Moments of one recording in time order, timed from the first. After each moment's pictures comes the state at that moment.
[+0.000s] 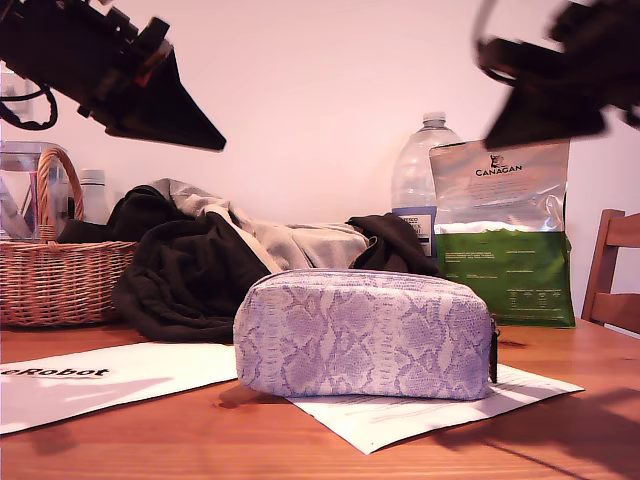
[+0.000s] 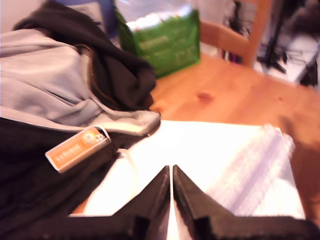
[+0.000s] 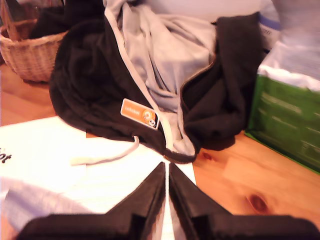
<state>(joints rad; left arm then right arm) -0.41 1.26 0.76 0.11 0.42 0.16 0.40 1.00 0.48 0.26 -0.04 -0.02</state>
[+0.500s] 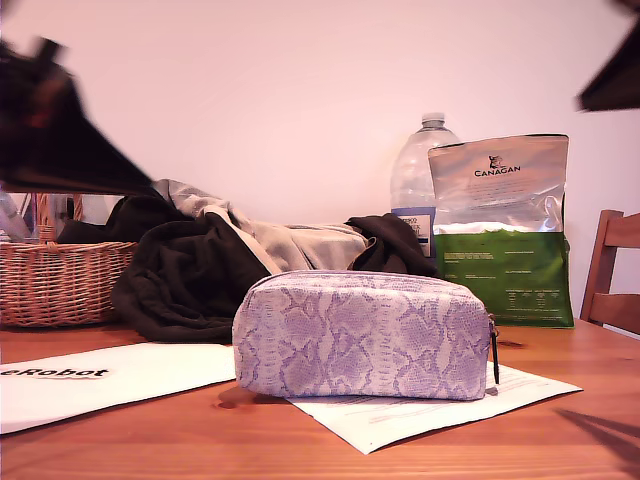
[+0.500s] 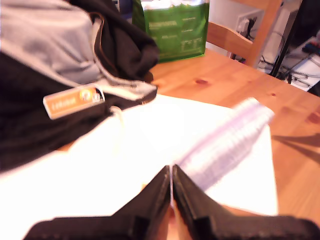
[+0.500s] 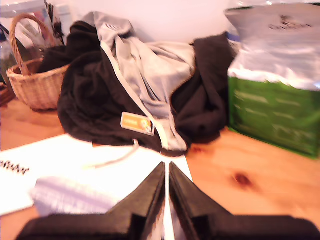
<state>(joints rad) -0.41 0.88 0.34 0.22 0.37 -0.01 0.39 0.47 0.34 -0.05 -0.02 0.07</state>
